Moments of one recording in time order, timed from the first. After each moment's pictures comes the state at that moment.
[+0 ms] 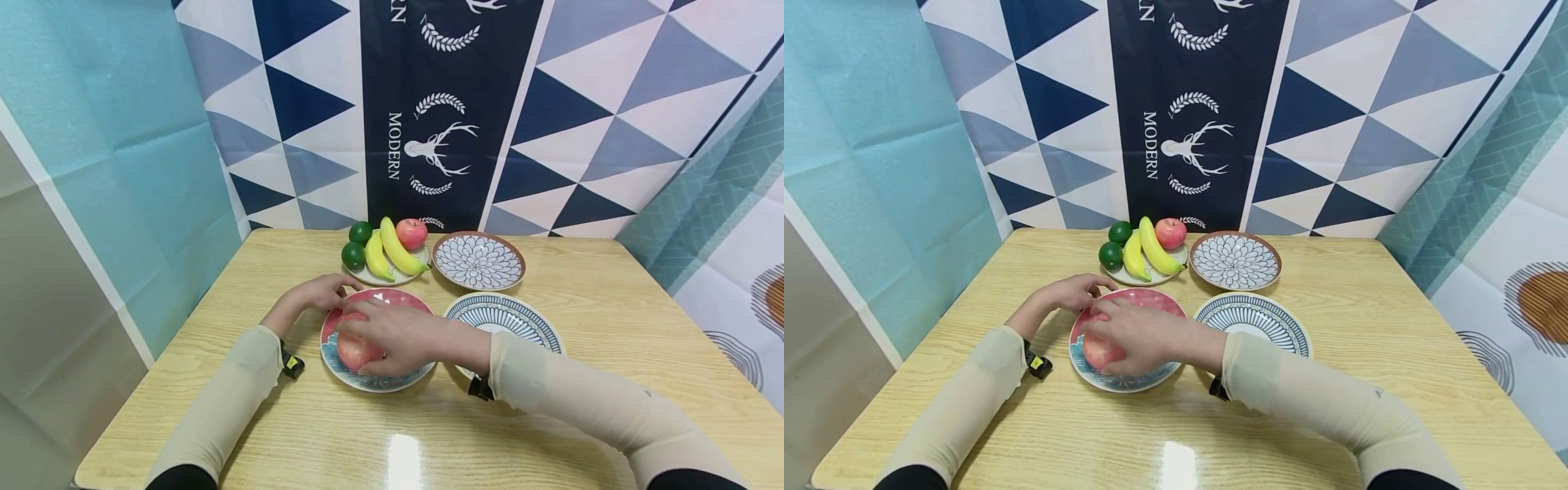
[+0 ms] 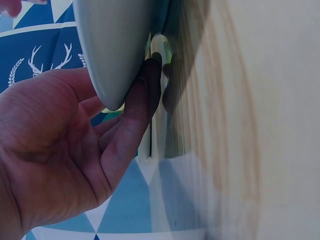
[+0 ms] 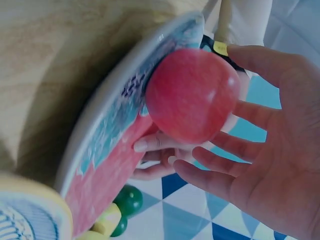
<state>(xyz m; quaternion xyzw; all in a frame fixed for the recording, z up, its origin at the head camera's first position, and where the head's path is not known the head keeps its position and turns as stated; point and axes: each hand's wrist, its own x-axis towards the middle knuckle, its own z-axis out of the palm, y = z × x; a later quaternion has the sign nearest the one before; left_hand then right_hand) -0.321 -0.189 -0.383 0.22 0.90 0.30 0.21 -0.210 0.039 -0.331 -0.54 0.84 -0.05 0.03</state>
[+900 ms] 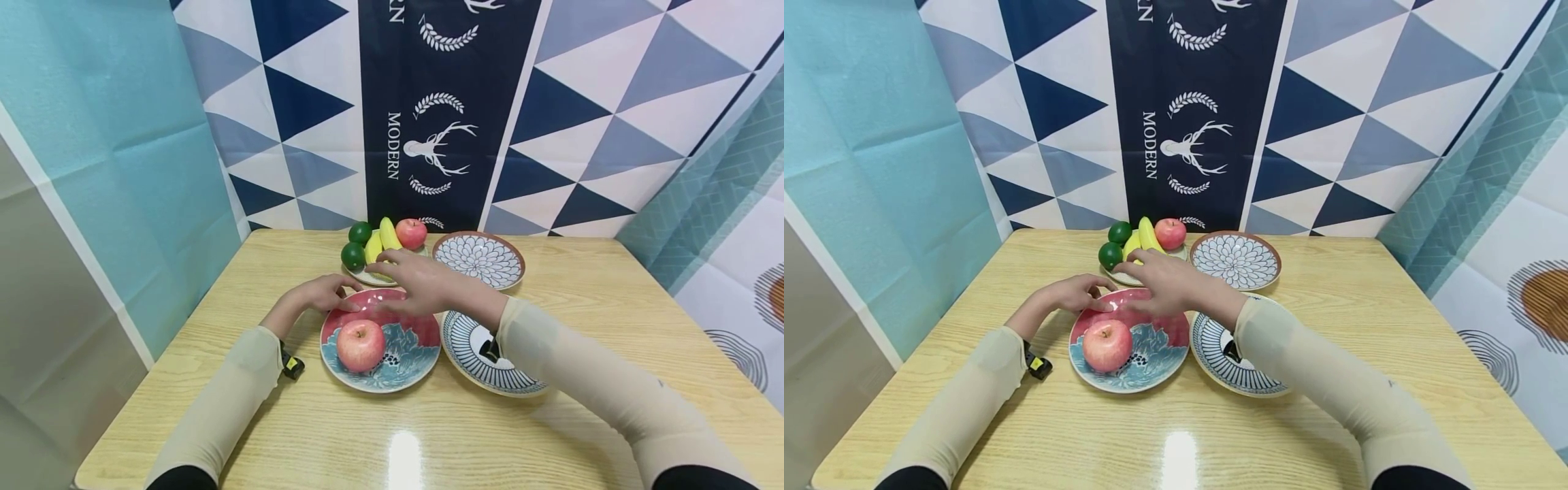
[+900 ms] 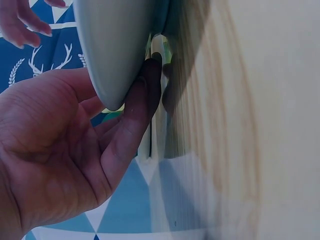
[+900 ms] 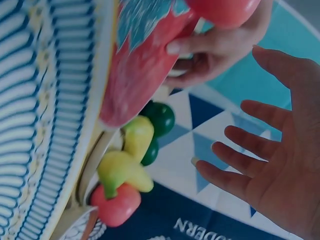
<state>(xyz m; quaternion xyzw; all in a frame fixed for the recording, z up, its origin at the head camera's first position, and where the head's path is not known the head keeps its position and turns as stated) -0.319 -0.187 -0.383 0.21 0.90 0.31 0.21 -0.274 0.076 -0.310 -0.46 0.89 -0.08 -0.02</state>
